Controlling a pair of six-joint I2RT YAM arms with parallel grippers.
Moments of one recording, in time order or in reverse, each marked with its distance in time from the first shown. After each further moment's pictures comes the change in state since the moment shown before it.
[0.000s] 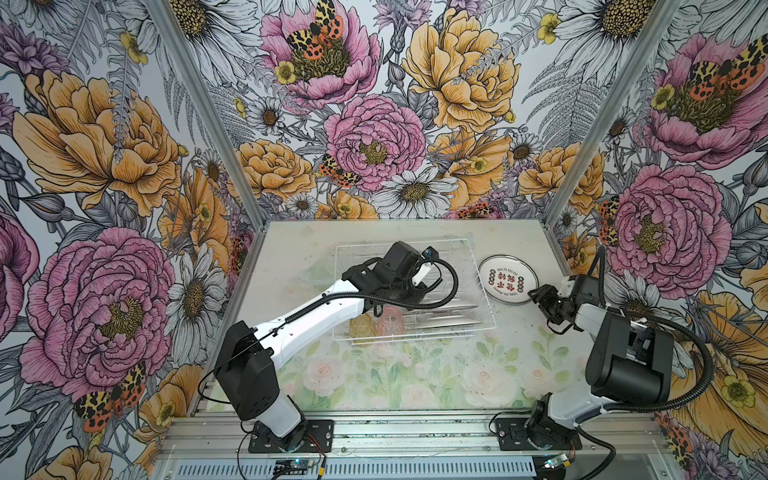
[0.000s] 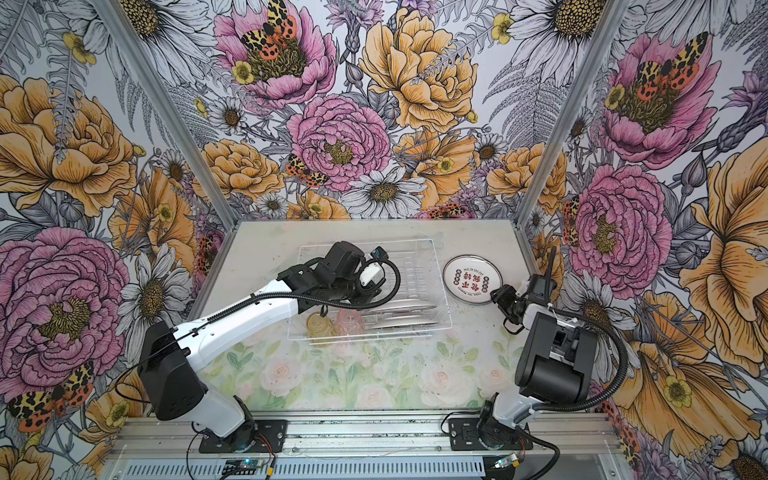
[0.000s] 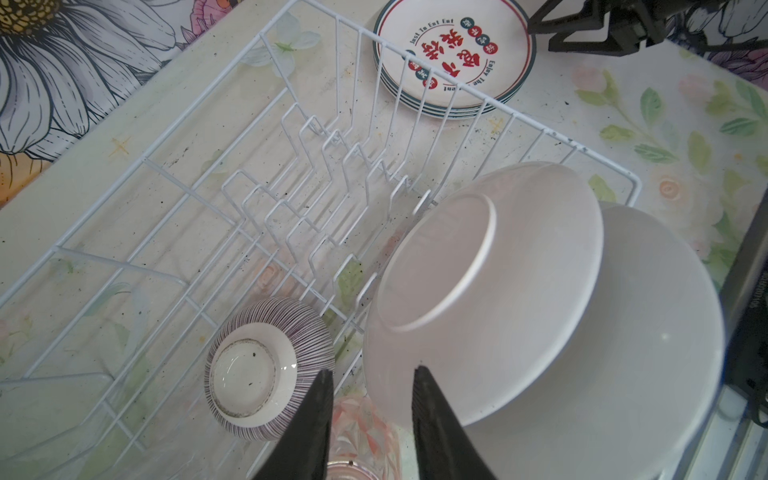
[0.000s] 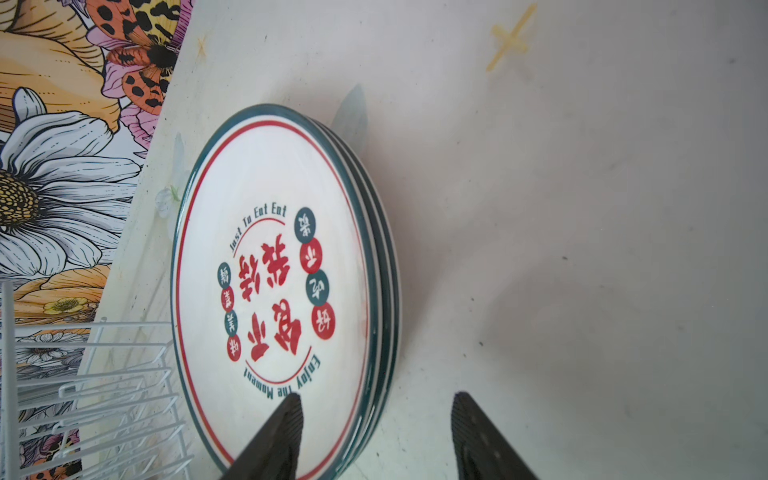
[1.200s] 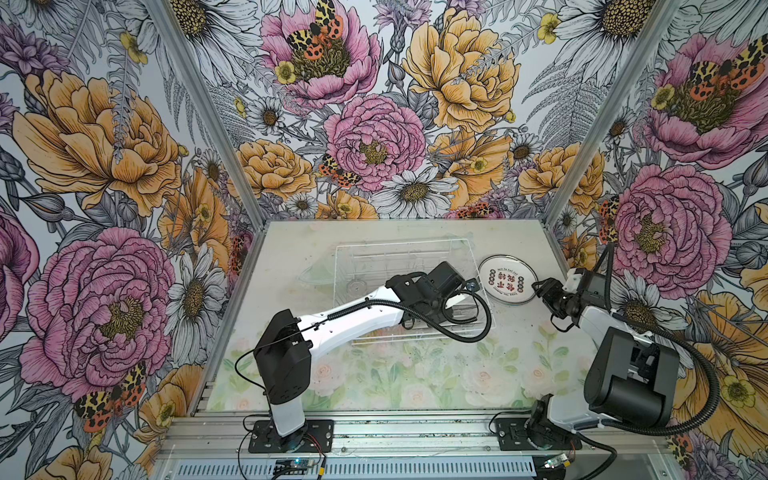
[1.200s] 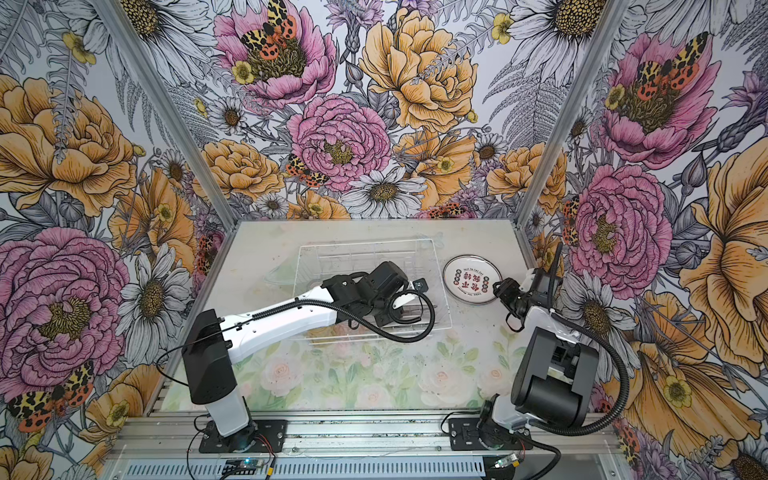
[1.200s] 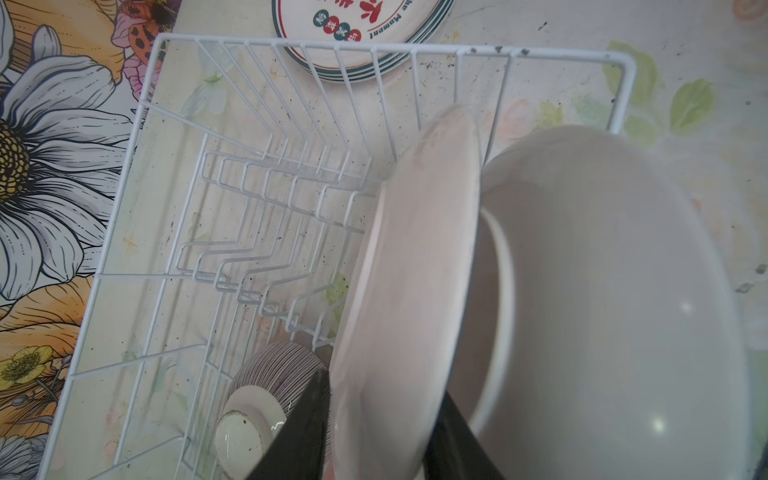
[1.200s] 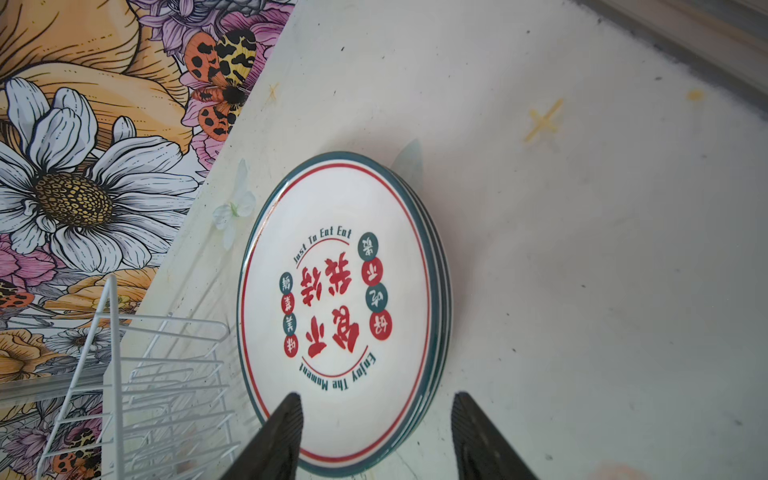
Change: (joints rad) left arm -0.182 0.203 0.163 -0.093 -0.219 0.254; right arm 0.002 -0.114 0.001 -0.008 -0.027 0.002
